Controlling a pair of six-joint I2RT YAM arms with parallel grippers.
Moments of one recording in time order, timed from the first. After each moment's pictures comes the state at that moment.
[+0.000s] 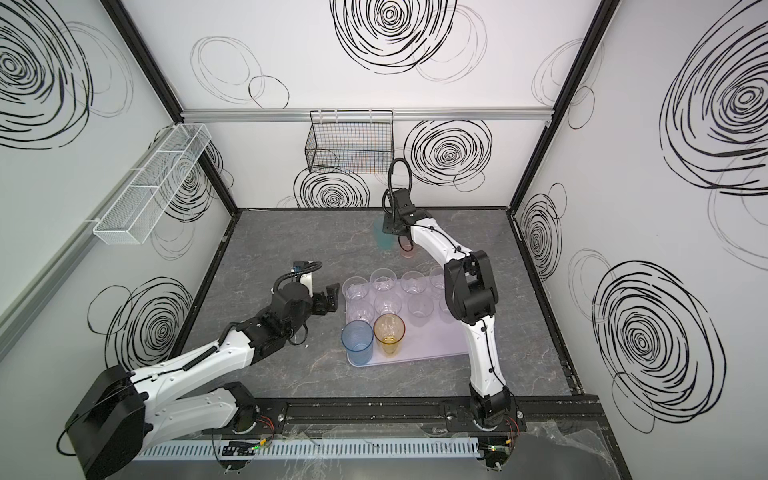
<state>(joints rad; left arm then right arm) -0.65 1.13 0.53 0.10 -0.33 -0.47 0.40 2.23 1.95 -0.52 0.09 0.46</state>
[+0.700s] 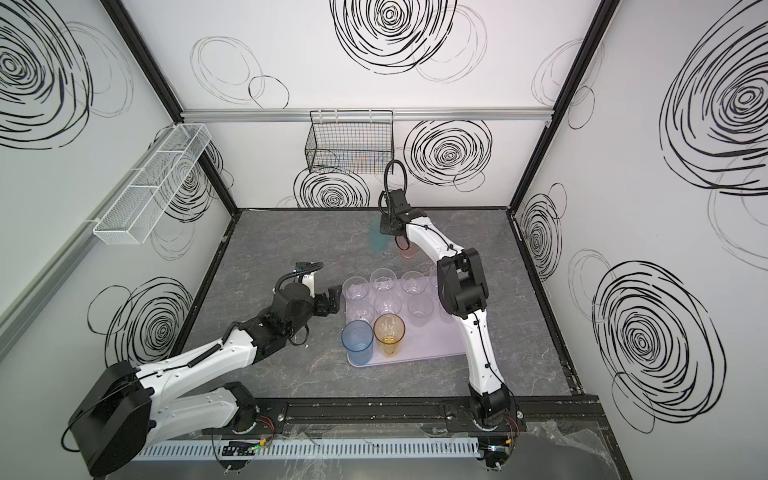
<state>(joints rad) -0.64 1.13 0.53 0.10 -0.28 -0.49 0.42 2.31 2.05 -0.57 0.06 0.44</state>
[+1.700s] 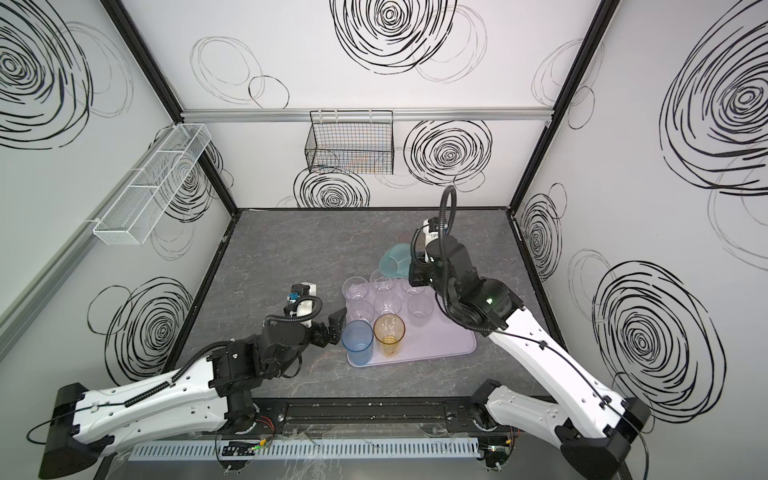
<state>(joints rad) -1.10 0.82 0.57 -0.22 -0.62 -0.55 0.69 1.00 1.15 -0.70 0.27 0.48</state>
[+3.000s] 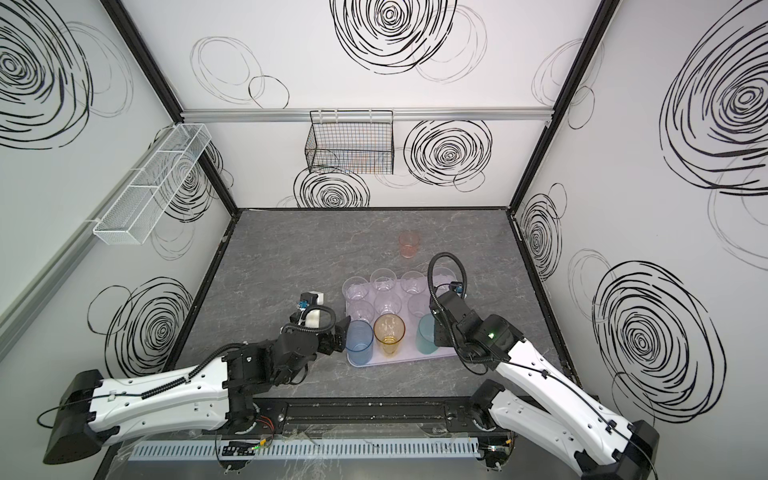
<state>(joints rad) -1.16 0.89 0.52 -0.19 -0.67 -0.63 0.72 0.85 0.78 -1.03 0.28 0.72</state>
